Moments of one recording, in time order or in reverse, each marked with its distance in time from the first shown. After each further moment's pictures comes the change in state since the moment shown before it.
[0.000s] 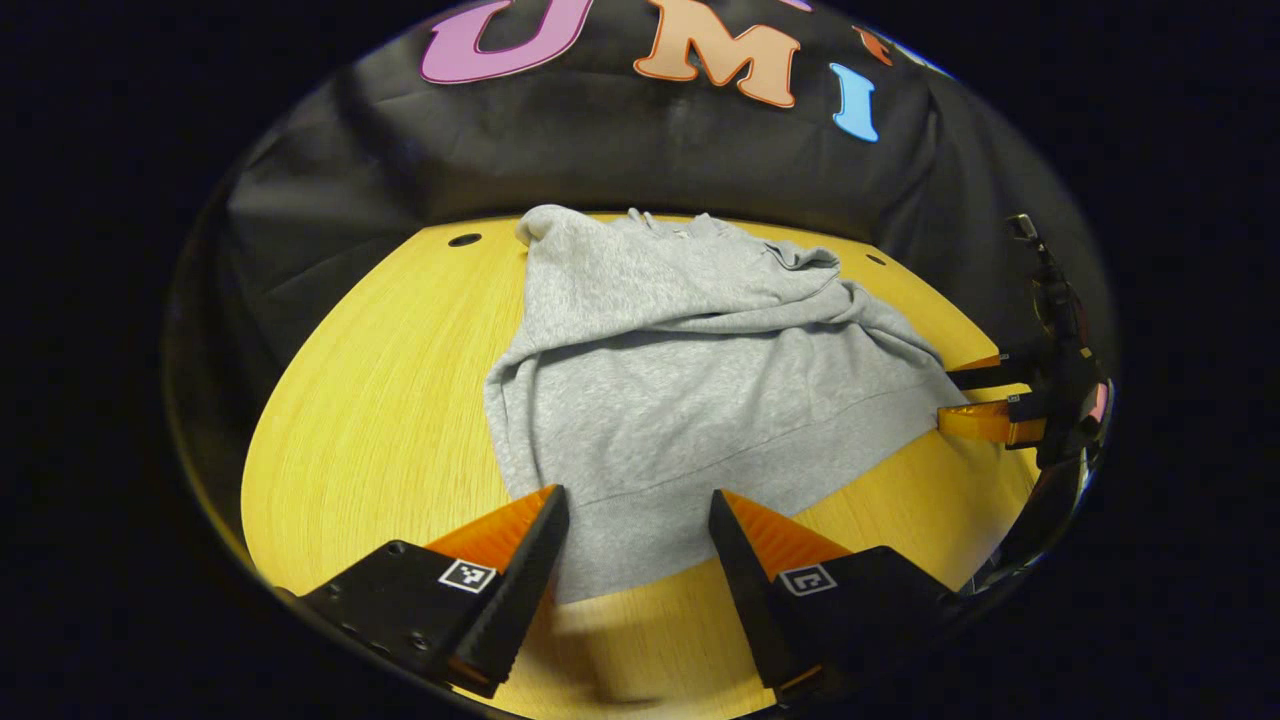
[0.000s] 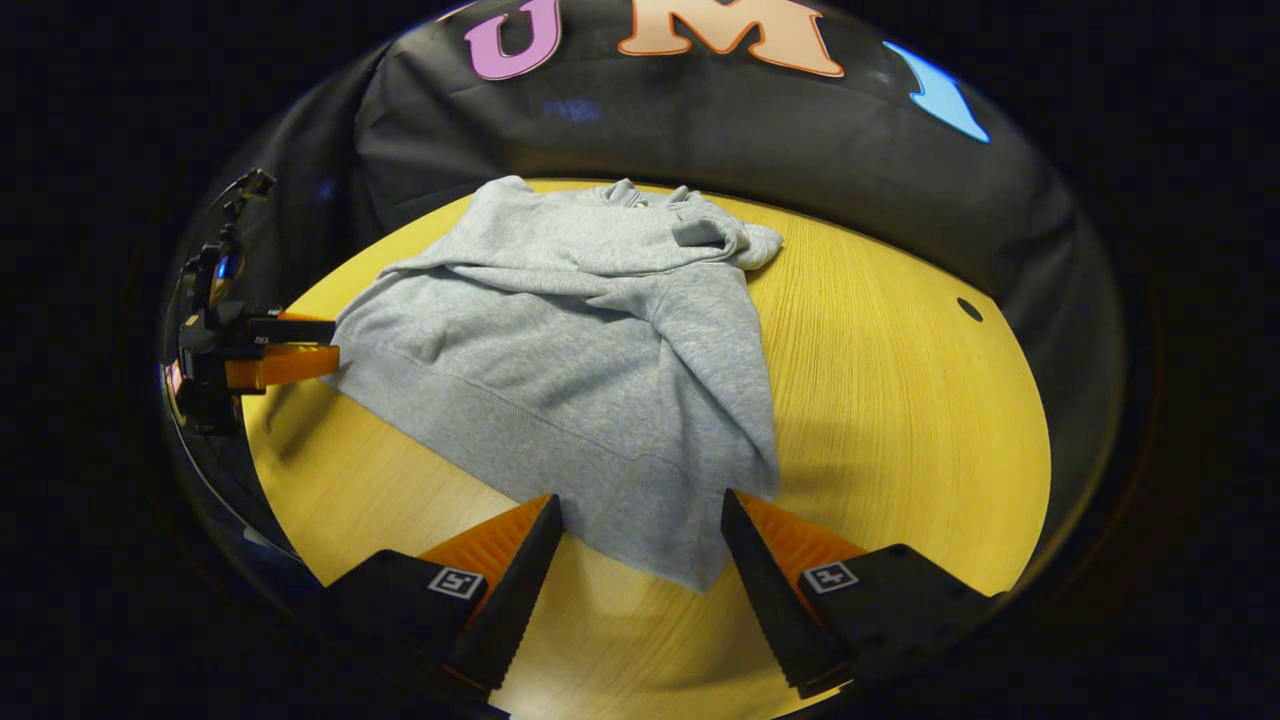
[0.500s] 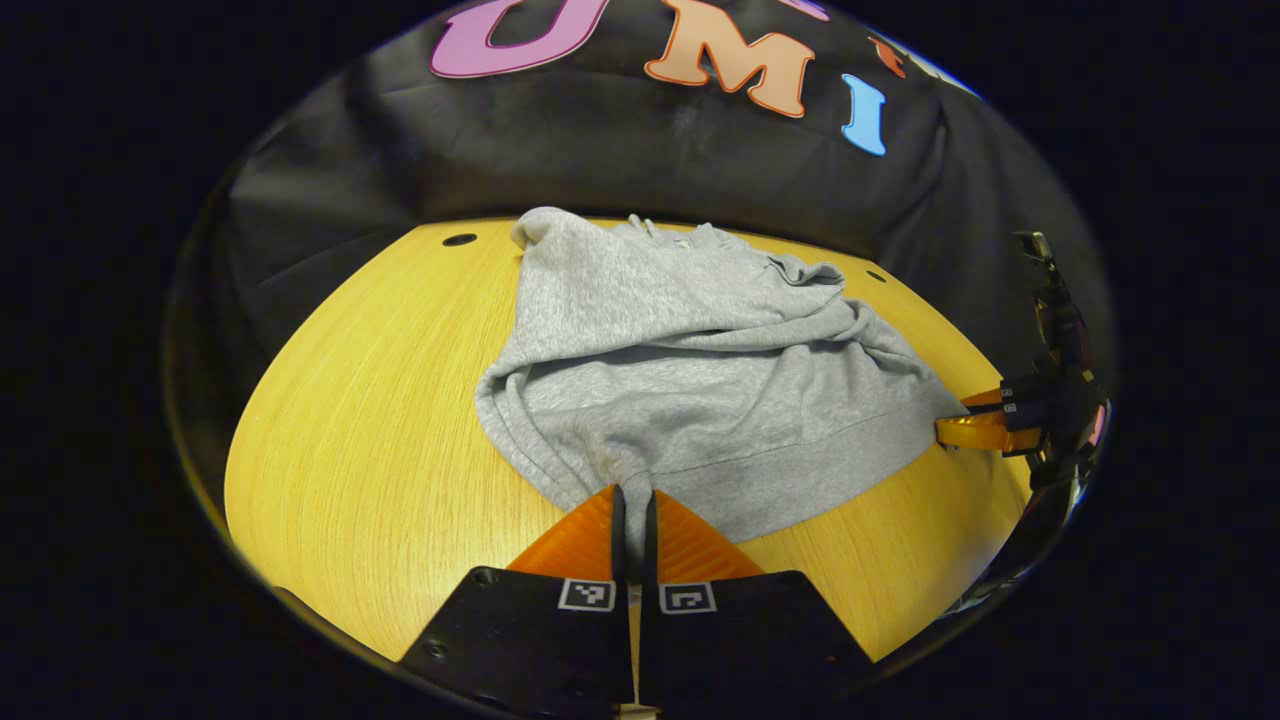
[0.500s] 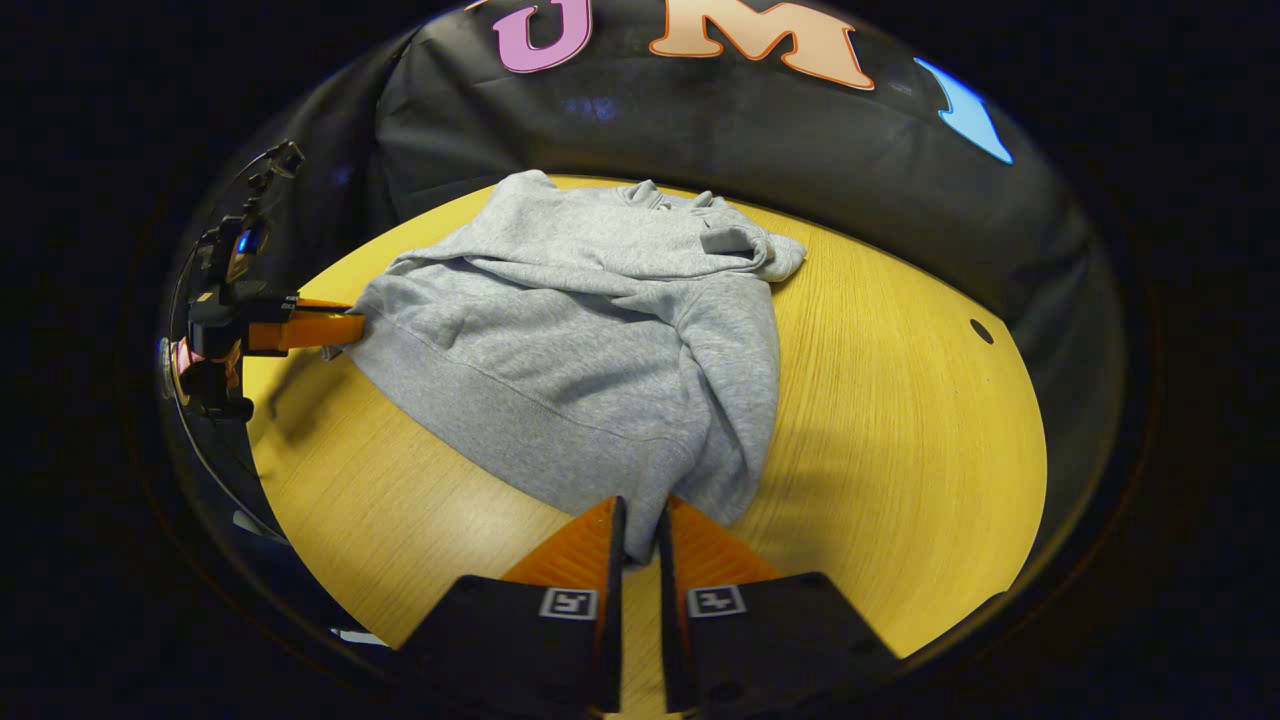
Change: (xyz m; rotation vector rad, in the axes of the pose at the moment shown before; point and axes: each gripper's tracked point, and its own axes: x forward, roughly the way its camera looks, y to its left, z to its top) left arm 0.021 -0.005 0.014 -0.053 -0.013 -0.048; right arm 0.002 0.012 0.003 -0.033 0.016 0.015
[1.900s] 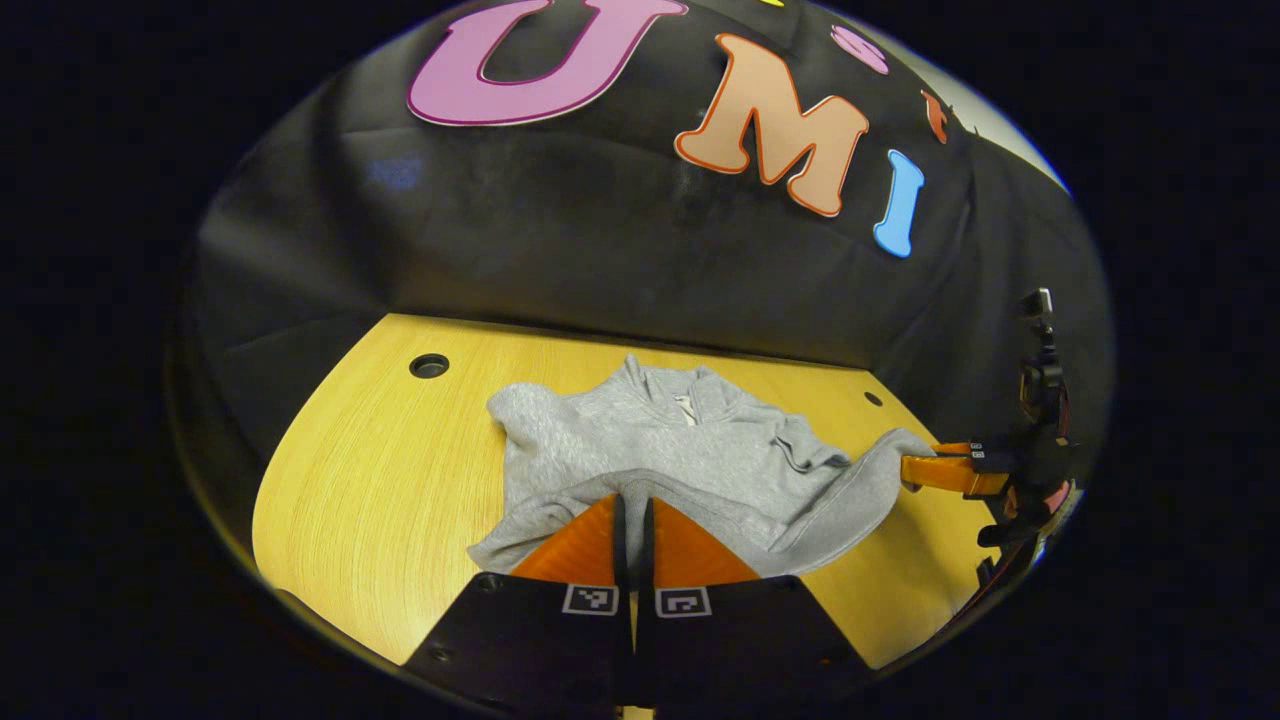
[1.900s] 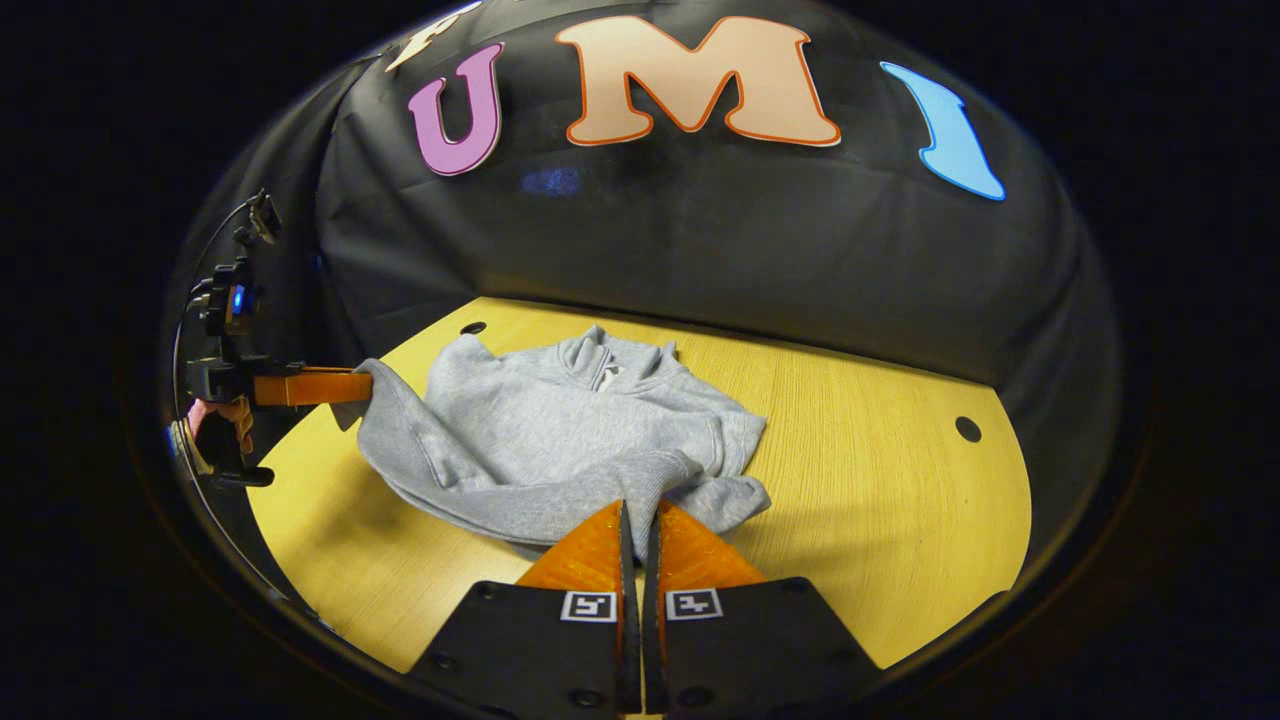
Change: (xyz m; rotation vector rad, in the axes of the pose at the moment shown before) left arm 0.055 0.019 0.201 -0.058 -0.185 -0.054; right arm 0.038 -0.059 0.204 0.126 -0.241 -0.025
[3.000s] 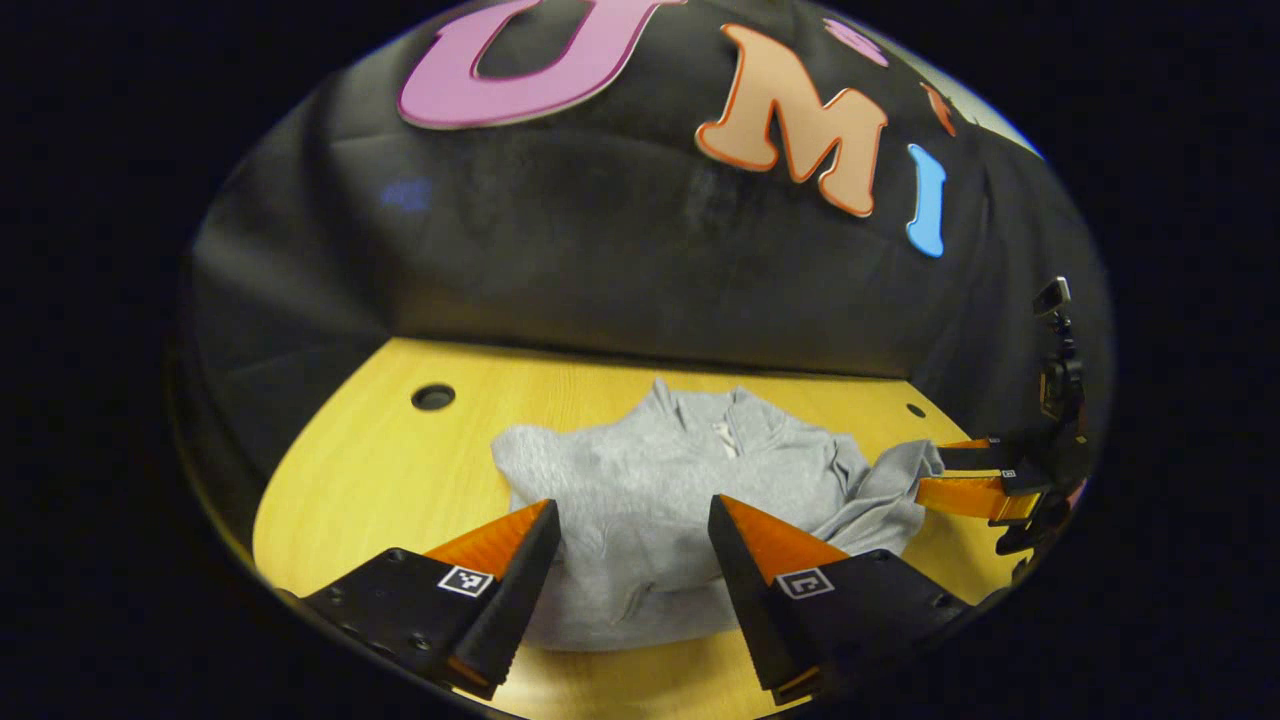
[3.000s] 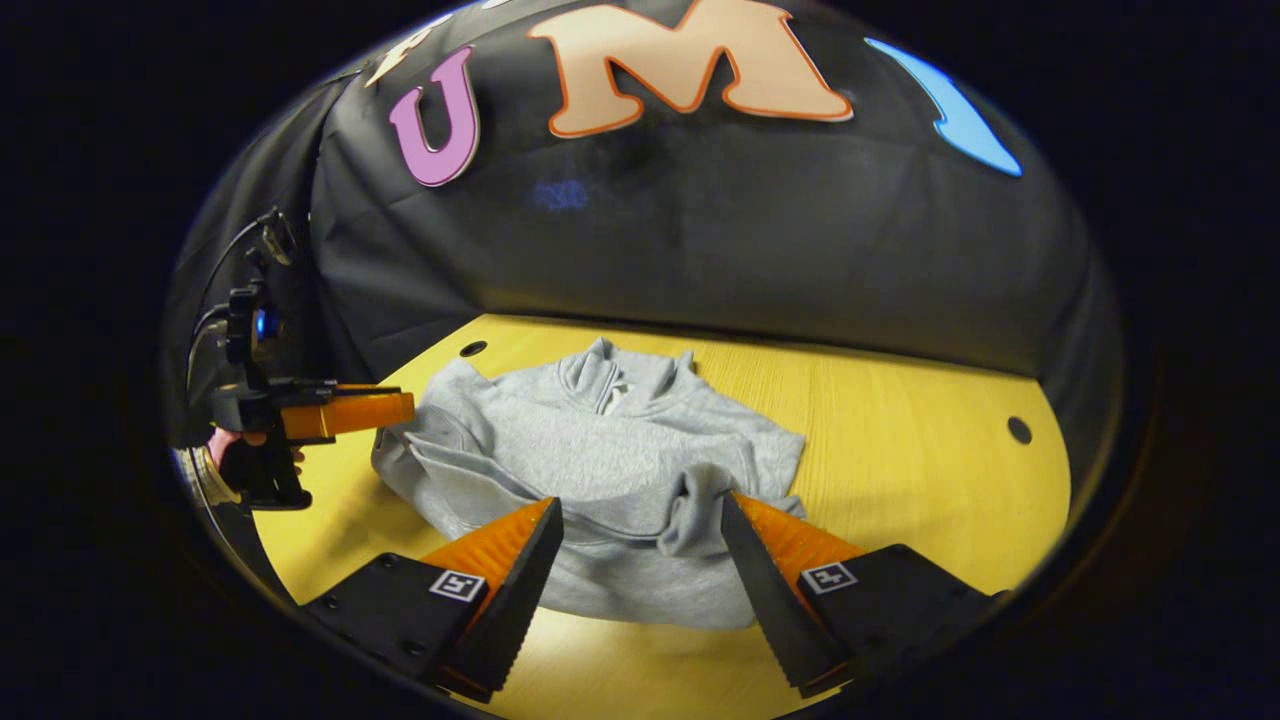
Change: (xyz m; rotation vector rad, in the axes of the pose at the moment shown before) left arm 0.026 0.011 0.037 0.075 -0.109 0.052; right arm 0.030 0.005 0.021 0.038 -0.067 0.062
